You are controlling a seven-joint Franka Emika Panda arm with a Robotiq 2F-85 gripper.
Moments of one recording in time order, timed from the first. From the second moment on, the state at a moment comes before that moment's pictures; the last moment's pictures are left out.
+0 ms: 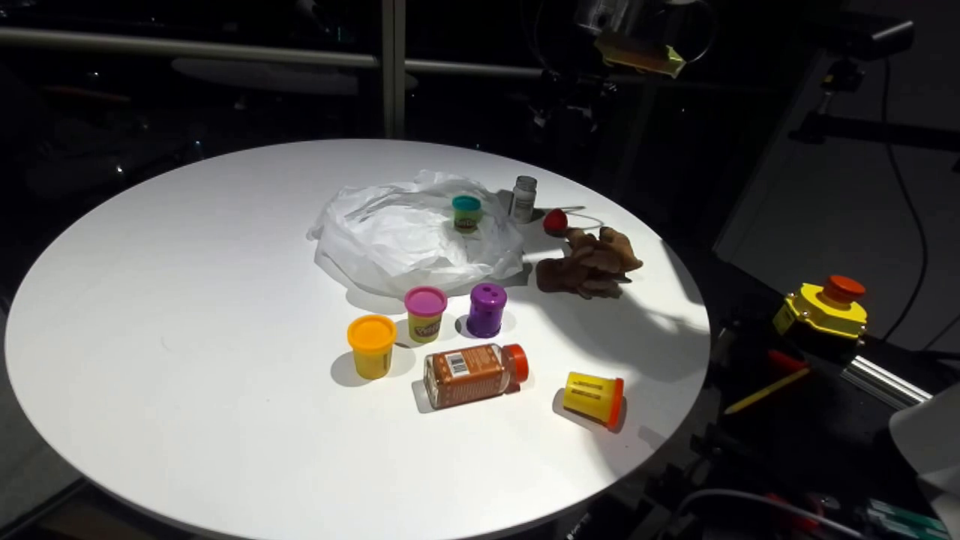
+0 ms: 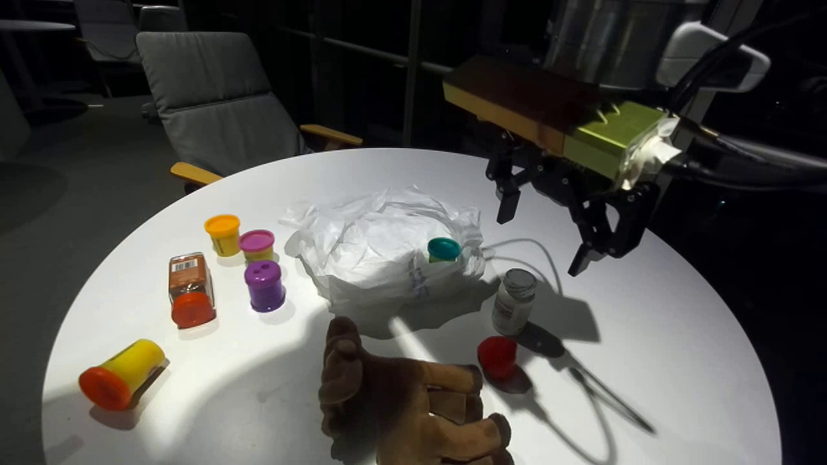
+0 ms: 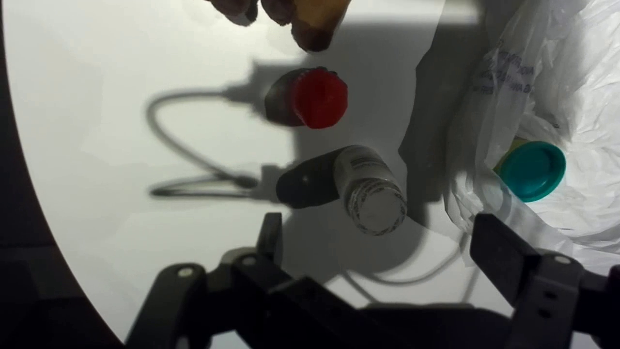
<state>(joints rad) -0.22 0.30 -0.13 -2.10 0.15 2.52 0.00</state>
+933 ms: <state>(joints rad) -0.22 0.33 -0.13 -2.07 0.15 2.50 0.00</state>
